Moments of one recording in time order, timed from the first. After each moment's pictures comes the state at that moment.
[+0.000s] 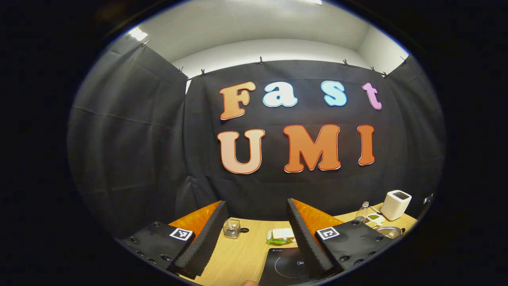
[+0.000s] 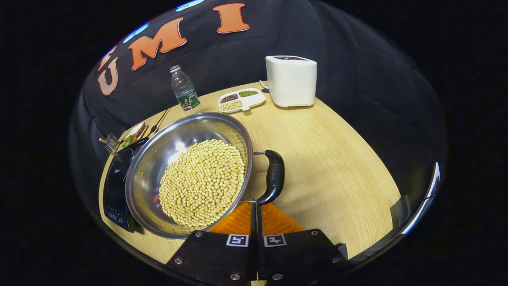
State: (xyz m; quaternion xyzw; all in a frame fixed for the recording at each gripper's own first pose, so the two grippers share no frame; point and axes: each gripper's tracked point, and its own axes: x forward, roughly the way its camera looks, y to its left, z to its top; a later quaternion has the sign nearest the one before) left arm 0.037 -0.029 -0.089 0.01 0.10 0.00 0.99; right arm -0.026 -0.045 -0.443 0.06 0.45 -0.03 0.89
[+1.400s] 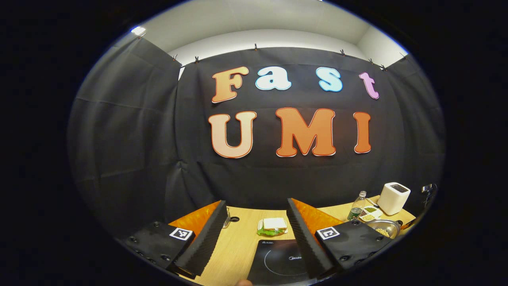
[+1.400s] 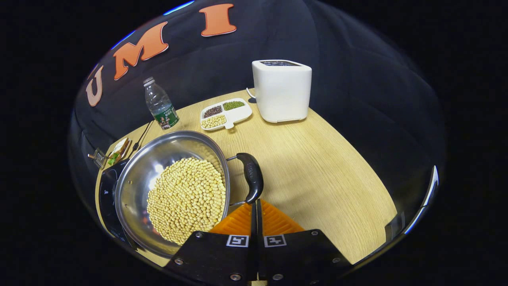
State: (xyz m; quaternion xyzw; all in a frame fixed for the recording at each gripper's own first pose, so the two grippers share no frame) left arm 0.044 -0.067 -0.158 0.00 0.15 -0.02 0.99; right arm 0.034 -0.069 -0.445 0.06 0.44 -0.07 0.89
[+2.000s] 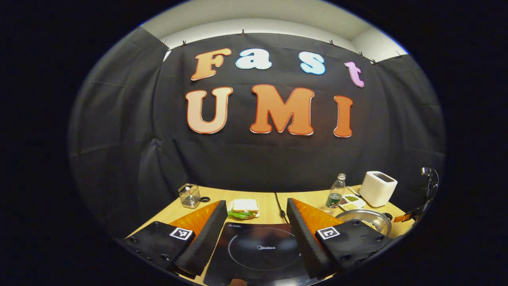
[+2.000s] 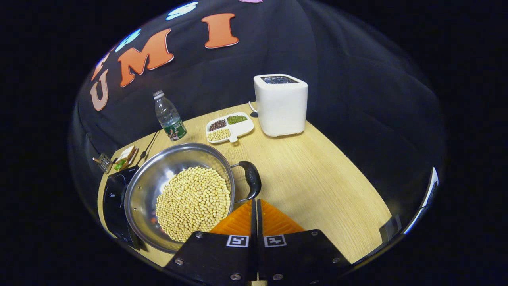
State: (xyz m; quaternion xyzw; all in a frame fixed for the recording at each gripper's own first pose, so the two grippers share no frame) left arm 0.016 -0.168 -0.250 -0.04 0.21 -0.09 0.97; right arm 0.029 -0.073 -0.408 0.07 0.39 -0.07 0.92
